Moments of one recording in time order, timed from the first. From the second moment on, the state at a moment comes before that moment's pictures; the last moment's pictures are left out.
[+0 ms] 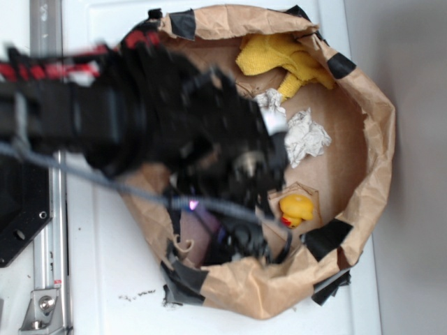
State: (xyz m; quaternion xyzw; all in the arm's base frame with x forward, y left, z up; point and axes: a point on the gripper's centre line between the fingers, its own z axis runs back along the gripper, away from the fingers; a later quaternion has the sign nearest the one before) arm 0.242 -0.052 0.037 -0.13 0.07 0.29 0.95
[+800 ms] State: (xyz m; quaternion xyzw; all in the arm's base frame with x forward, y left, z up) arm 0.234 -0.071 0.004 -0.07 0.08 0.28 0.96
